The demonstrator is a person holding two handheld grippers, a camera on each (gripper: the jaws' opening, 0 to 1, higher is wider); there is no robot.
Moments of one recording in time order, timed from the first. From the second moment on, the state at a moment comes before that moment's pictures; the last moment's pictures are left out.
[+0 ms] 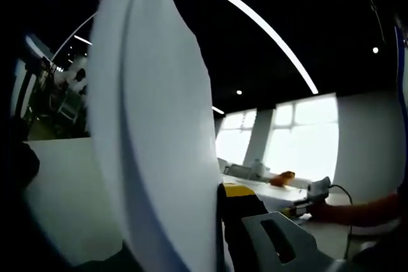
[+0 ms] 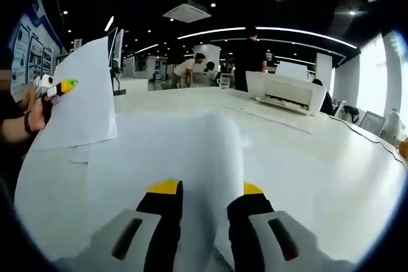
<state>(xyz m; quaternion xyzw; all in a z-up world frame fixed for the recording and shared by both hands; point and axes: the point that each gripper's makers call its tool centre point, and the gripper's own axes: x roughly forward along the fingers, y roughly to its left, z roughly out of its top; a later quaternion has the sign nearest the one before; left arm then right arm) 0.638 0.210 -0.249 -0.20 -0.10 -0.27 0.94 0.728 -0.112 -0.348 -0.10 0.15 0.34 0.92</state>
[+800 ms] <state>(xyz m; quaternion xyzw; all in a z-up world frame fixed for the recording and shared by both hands) 0.638 0.211 -0.248 -0.20 -0.10 -0.27 0.94 0.728 -0.112 -0.340 -0.13 0.13 0.34 0.92</state>
